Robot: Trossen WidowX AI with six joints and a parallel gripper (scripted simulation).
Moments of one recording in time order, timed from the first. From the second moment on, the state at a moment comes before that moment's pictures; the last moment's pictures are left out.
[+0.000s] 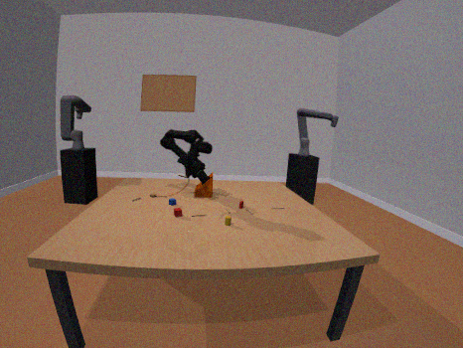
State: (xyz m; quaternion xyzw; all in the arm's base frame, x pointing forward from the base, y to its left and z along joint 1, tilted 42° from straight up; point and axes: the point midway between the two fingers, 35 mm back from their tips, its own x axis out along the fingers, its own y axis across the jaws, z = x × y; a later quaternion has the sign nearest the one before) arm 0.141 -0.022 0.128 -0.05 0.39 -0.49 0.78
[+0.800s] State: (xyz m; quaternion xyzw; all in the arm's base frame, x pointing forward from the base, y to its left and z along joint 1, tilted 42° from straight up) arm 0.145 -0.036 0.121 -0.04 0.43 -0.49 0.75
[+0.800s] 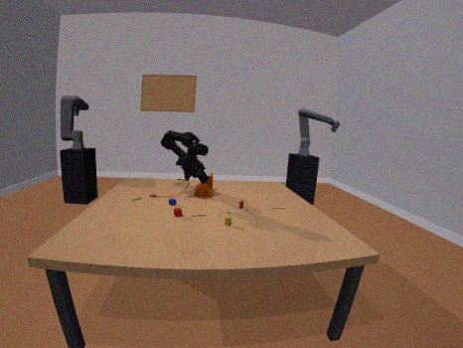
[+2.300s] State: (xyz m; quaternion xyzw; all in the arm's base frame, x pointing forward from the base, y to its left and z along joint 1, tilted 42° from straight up) arm 0.152 -0.075 0.112 0.00 0.49 -0.49 0.72
